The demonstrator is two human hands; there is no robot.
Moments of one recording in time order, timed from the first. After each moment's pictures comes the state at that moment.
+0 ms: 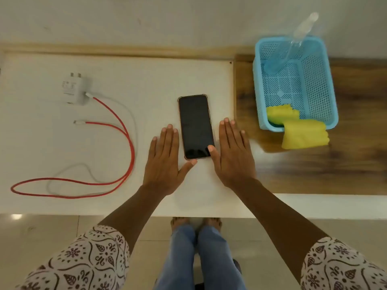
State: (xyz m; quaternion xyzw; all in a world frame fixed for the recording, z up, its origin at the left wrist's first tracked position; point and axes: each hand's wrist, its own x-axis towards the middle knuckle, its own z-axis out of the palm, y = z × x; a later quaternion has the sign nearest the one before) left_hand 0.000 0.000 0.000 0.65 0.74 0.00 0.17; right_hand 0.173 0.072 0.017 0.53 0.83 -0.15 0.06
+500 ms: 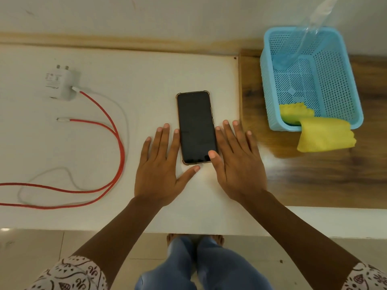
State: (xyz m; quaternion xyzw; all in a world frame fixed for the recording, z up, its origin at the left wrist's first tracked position) left_hand 0.003 -0.001 -0.015 0.66 0.75 0.04 0.07; right_hand 0.174 0.068 0.009 0.51 0.86 -0.09 0.03
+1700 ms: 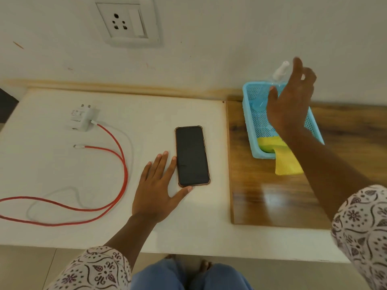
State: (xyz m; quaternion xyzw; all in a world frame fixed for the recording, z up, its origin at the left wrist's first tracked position) left_hand 0.001 -0.004 -0.014 0.63 0.76 0.12 0.11; right_hand 0.212 0.234 0.100 0.64 0.70 -0.04 -0.31
